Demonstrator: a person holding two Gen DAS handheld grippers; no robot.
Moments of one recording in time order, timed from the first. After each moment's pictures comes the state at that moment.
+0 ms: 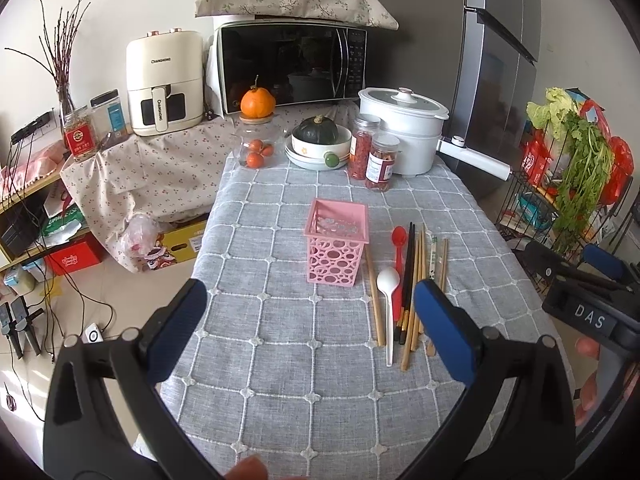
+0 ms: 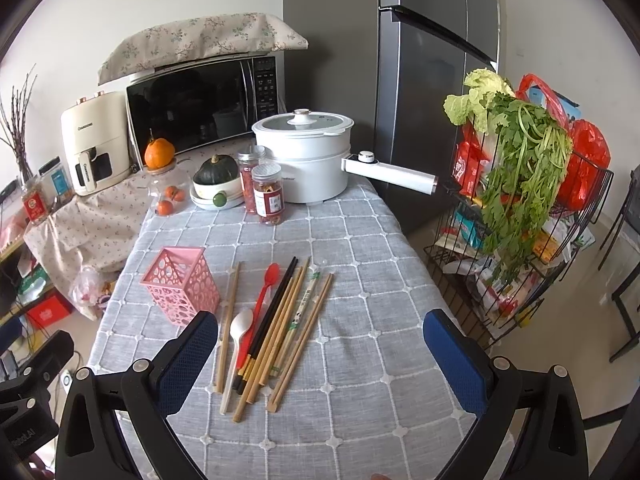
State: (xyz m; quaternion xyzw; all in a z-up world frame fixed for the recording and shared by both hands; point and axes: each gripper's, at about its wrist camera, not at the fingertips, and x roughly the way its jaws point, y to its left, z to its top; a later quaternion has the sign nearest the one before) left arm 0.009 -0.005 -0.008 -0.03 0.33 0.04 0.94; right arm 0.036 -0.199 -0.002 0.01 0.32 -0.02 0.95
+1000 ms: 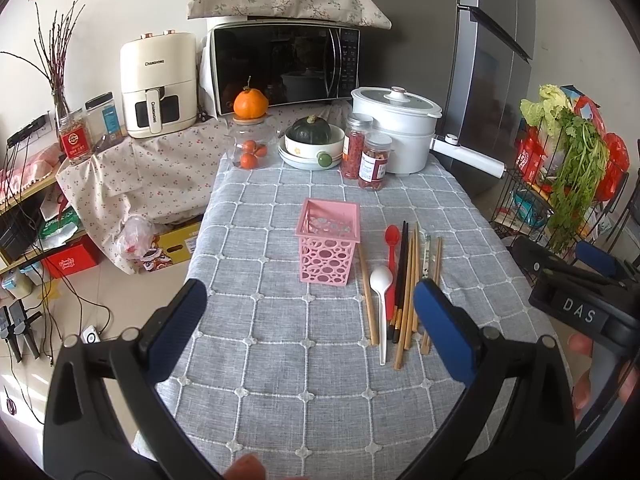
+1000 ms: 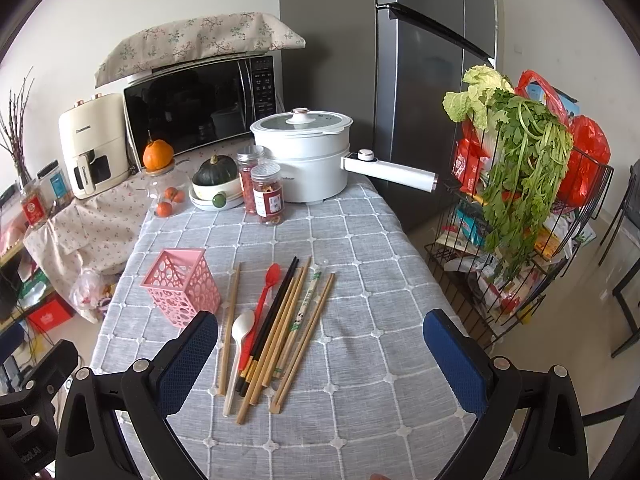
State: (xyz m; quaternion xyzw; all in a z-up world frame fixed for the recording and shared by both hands) left arm 0.009 -0.010 -0.006 -0.03 0.33 0.03 0.94; right arm 0.038 -0.199 -0.003 0.01 0.33 -0.02 0.94
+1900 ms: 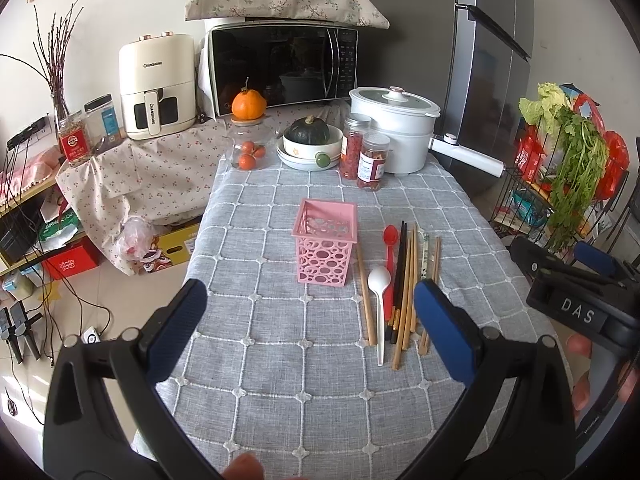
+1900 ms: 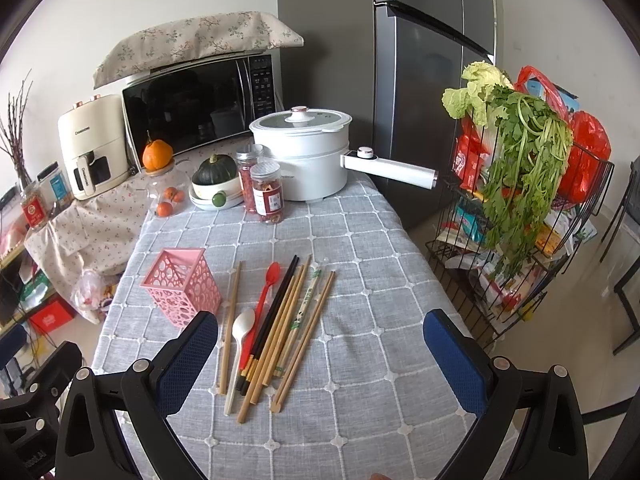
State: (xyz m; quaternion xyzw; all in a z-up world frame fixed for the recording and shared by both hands) left arm 0.010 -0.013 -0.006 -0.02 0.33 0.03 0.94; right arm 0.039 -0.200 -0.004 0.01 0.33 -0.02 0.94
